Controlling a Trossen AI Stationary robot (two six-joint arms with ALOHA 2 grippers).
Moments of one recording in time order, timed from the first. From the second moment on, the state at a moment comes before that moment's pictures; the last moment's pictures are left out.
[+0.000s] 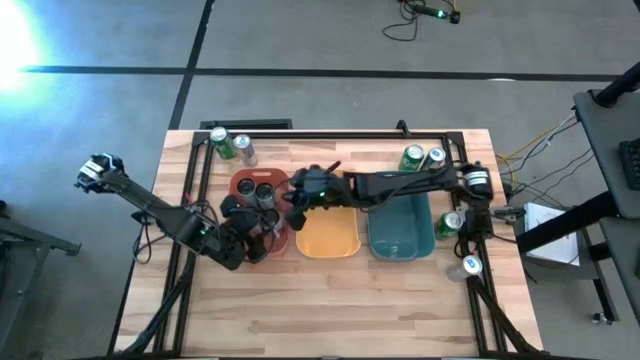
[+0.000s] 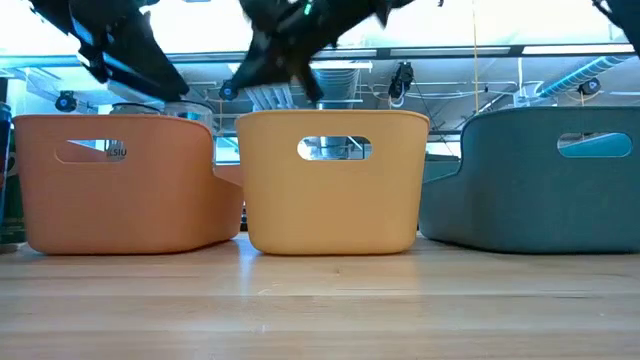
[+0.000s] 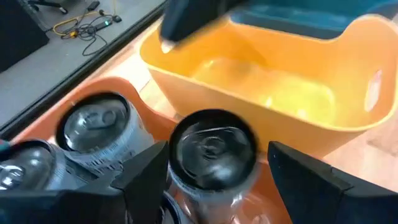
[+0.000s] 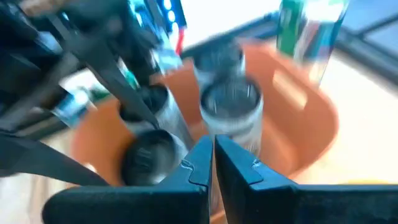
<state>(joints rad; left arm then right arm) -0.52 1.14 0.77 -0.63 -0.86 -0.78 -0.02 2.00 1.61 -0.12 0.15 0.36</state>
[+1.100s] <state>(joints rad) -0.52 0.85 1.18 -0.91 -0.85 -0.70 0.05 1.40 1.61 -1.33 0.62 0.97</state>
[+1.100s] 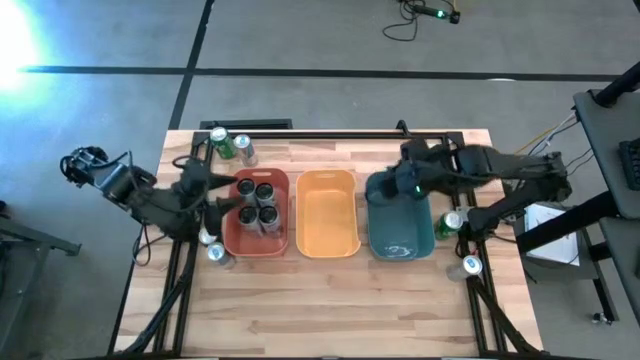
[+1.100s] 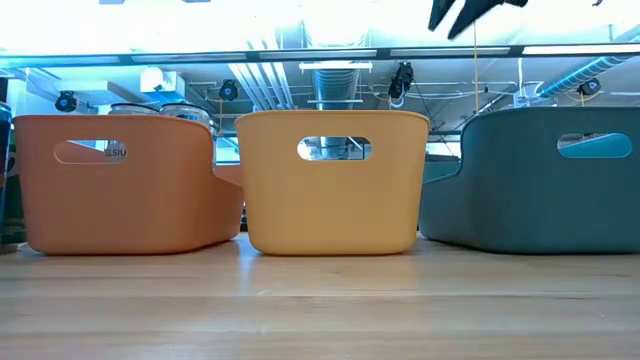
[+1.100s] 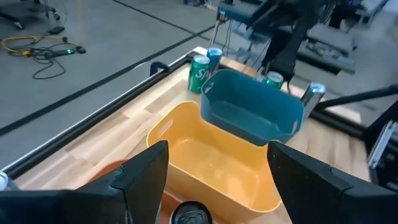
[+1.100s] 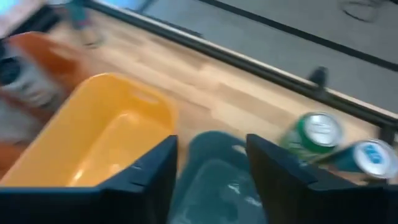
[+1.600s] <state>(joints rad) -0.49 0.75 1.07 -0.75 -1.10 -0.68 -0.54 1.53 1.61 -1.35 0.20 0.68</state>
